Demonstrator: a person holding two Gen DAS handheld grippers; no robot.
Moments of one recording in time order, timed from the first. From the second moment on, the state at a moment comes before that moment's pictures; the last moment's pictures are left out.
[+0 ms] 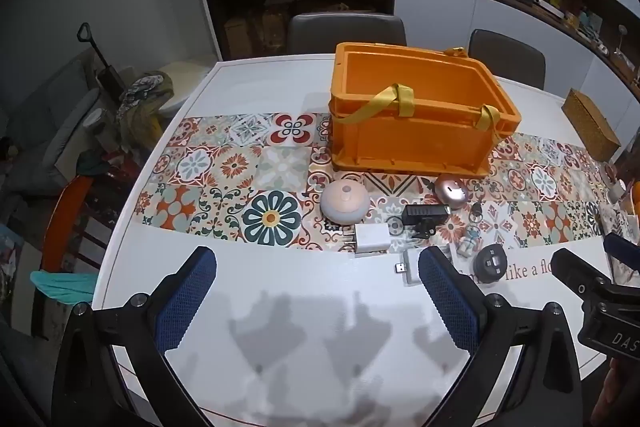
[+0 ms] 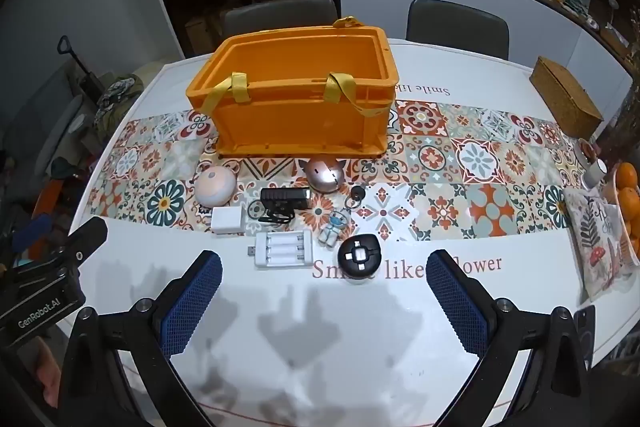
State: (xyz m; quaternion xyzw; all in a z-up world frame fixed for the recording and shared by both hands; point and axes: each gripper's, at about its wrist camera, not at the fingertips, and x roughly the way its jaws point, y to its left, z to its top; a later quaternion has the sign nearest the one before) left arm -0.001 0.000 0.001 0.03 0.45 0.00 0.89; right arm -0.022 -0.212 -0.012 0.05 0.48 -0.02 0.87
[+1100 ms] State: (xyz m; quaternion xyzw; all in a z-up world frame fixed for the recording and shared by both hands) left arm -0.002 -0.006 0.007 0.02 0.45 -0.02 0.89; right arm -0.024 -0.218 -0.011 0.05 0.48 -0.02 0.88
